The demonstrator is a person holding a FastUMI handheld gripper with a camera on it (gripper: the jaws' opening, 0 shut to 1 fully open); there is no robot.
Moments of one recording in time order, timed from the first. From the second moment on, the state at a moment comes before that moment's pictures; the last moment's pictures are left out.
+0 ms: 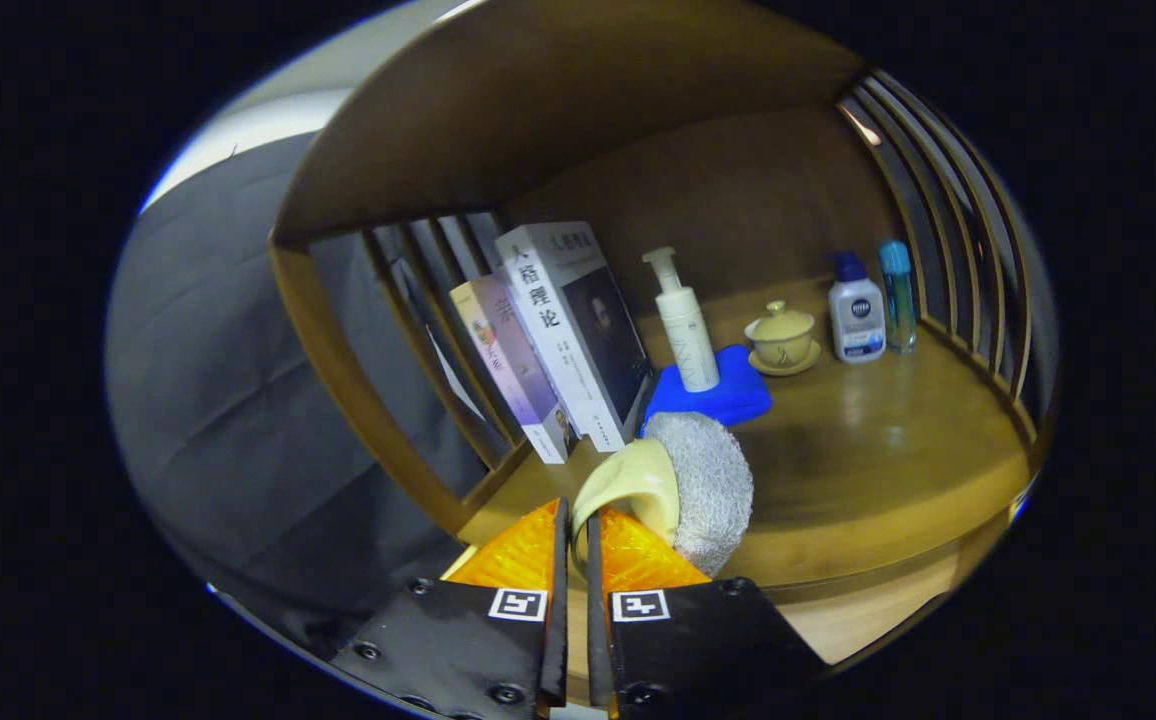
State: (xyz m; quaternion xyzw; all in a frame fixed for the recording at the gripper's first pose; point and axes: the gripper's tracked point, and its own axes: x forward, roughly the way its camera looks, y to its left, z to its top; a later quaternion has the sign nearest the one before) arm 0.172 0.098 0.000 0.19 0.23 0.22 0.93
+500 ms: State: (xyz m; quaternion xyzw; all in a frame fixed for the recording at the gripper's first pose) arm 0.216 0.050 -0.028 0.26 0.24 0.16 0.92
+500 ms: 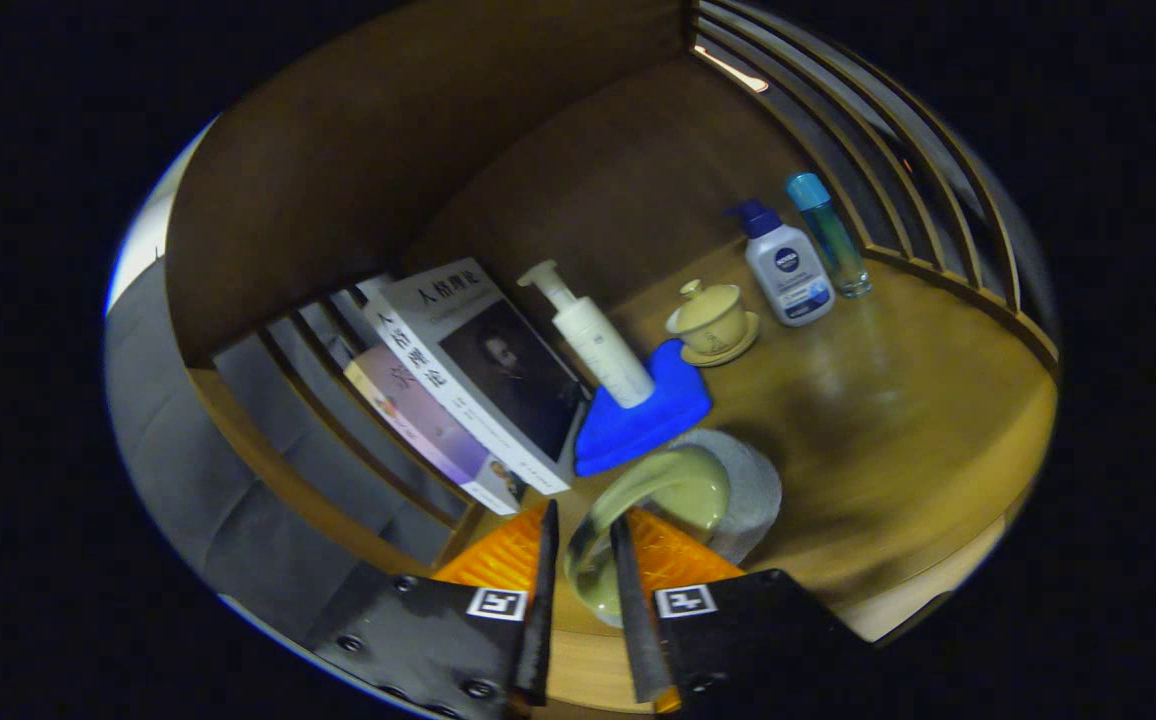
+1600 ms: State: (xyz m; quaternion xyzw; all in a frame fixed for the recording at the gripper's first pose) arm 0.158 0.036 0.011 0.11 0.18 0.14 0.97
